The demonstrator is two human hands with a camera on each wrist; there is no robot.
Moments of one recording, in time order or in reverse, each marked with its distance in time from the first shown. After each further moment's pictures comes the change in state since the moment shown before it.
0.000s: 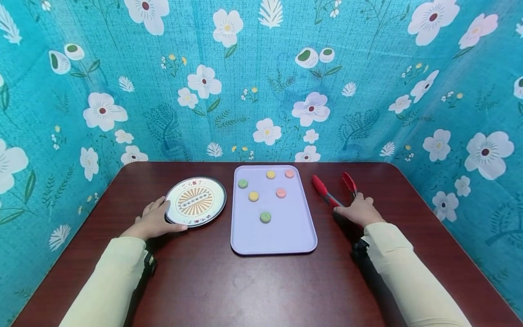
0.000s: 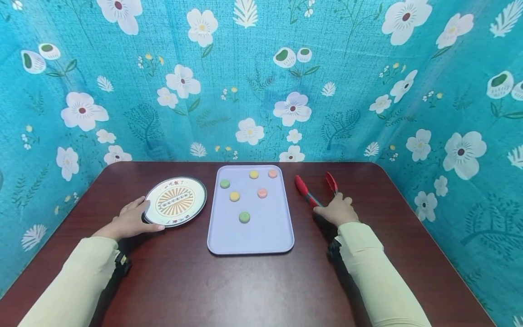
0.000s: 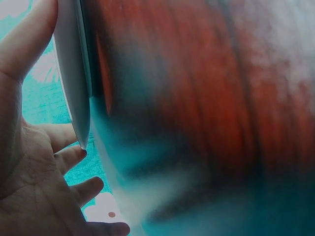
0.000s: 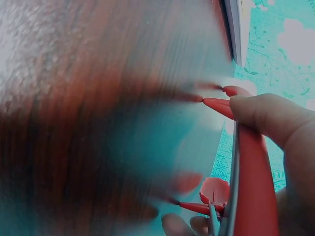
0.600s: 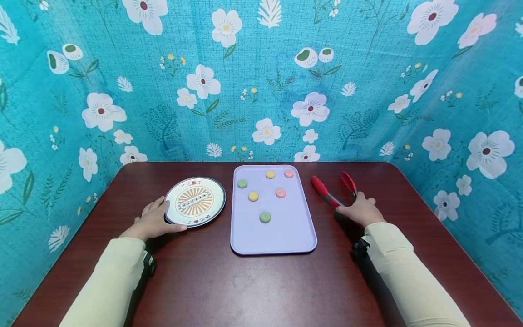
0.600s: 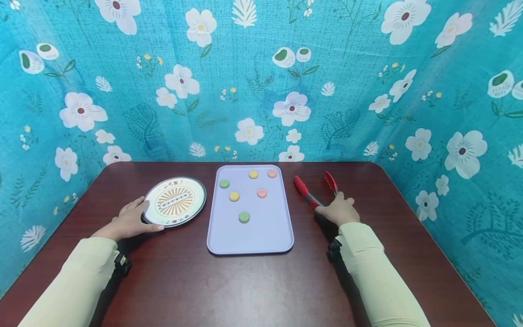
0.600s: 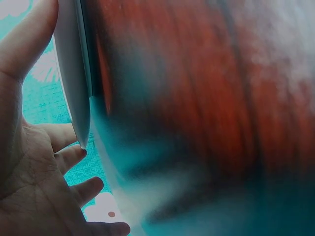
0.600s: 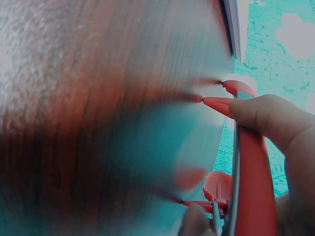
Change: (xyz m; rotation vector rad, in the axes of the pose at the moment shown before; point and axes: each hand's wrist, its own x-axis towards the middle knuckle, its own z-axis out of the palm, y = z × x) left_hand 0.003 -0.001 0.001 -0.013 -0.001 -0.004; right_hand 0.002 0.006 -0.001 0.029 0.023 0.017
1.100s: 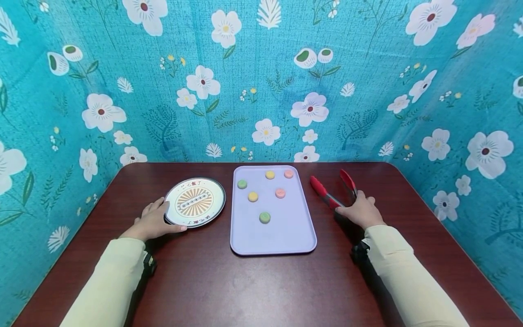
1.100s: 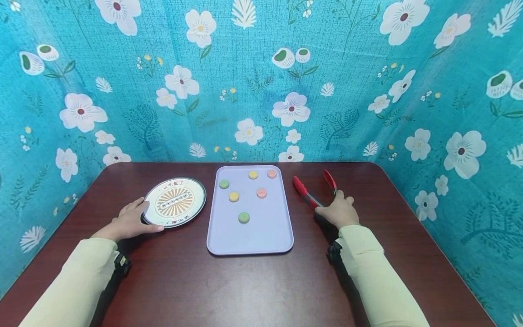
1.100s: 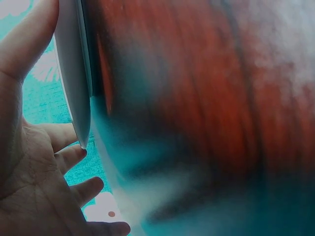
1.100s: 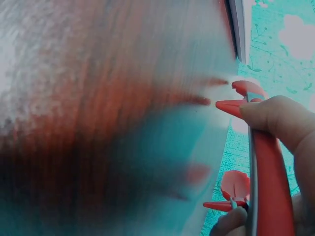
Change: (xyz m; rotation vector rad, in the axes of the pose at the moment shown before) left_hand -0.001 -0.002 0.001 -0.003 0.012 0.007; right_hand 0.003 0.004 0.007 0.031 0.106 -0.058
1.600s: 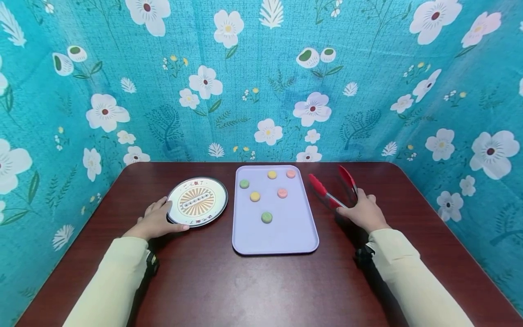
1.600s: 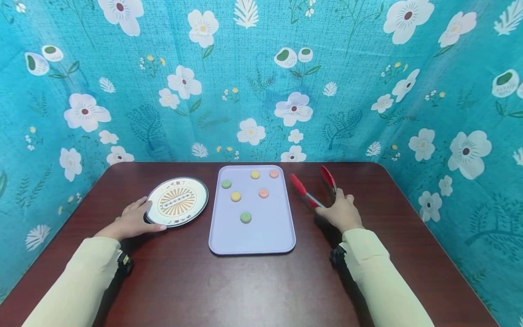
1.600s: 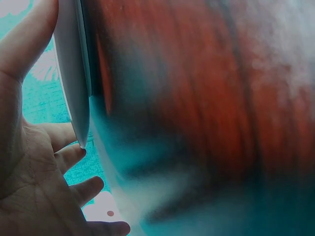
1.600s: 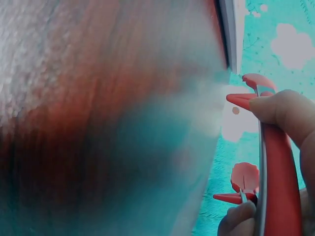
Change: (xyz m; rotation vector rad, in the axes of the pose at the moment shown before) left_hand 0.000 0.001 -0.002 0.007 -0.016 -0.011; right_hand -0.009 -0.005 -0.003 -0.007 0.015 -0.098
